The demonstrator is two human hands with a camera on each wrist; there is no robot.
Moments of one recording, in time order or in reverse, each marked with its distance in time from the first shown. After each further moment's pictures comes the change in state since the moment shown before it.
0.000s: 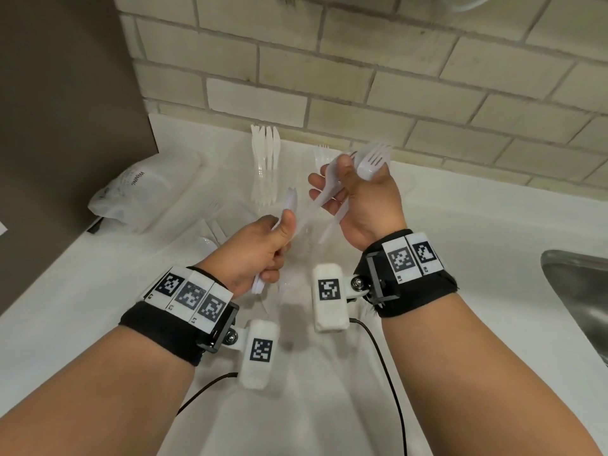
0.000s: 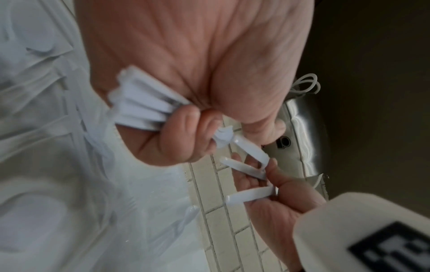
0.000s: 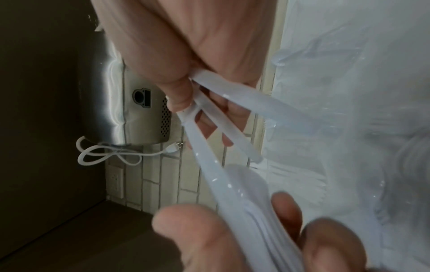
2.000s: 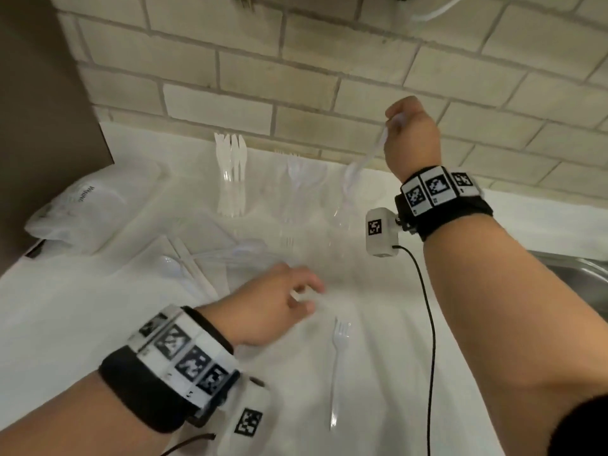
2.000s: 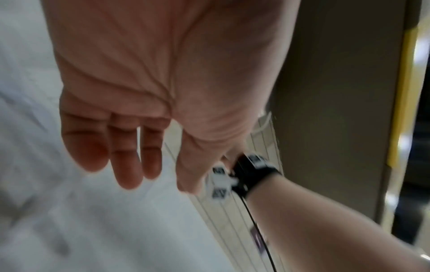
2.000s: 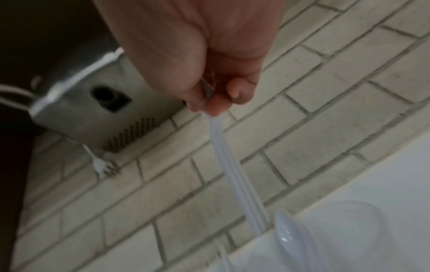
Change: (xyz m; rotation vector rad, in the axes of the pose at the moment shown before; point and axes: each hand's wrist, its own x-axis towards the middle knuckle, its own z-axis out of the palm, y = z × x) left_hand -0.003 -0.015 0.043 0.878 -0.262 0.197; right_hand 0.102 -0.076 -0.083 -1.273 0.341 -0.527
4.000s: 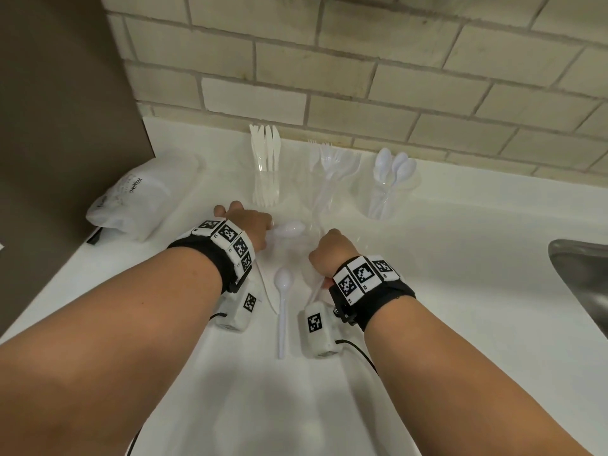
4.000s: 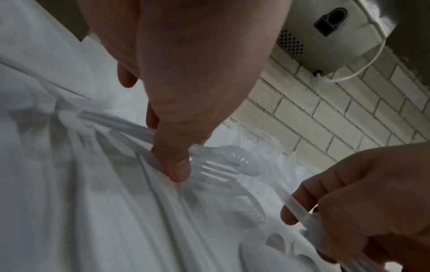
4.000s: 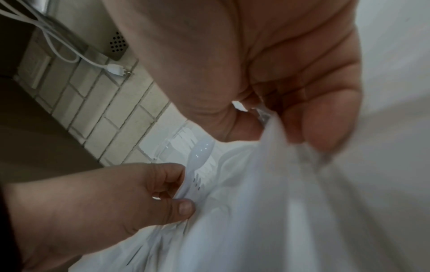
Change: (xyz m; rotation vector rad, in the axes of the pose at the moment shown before) left_hand 0.069 -0.094 -0.077 0.837 -0.045 -0.515; right_hand -0.159 -0.041 0.116 -0.225 -0.927 0.388
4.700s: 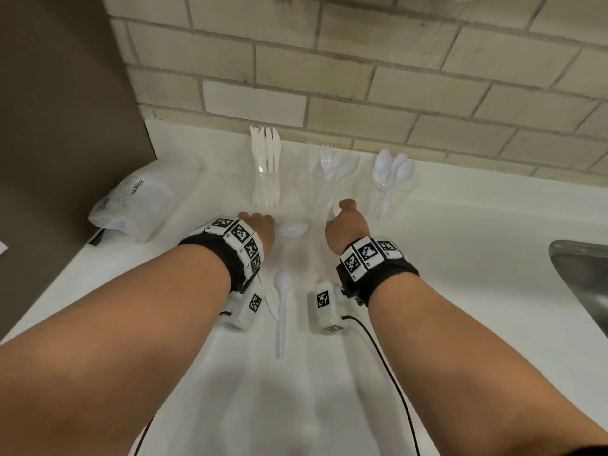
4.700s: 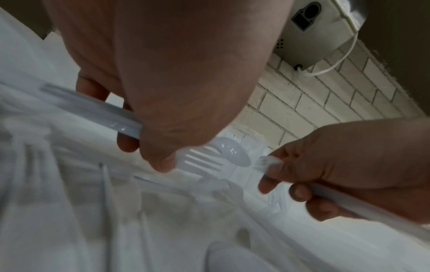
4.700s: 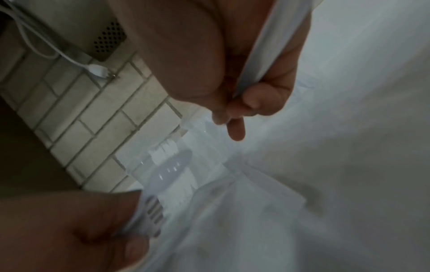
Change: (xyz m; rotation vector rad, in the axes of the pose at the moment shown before) left_hand -0.010 0.024 -0.003 0.172 0.032 0.007; right_hand 0.009 0.000 -0.028 0.276 0.287 -0.022
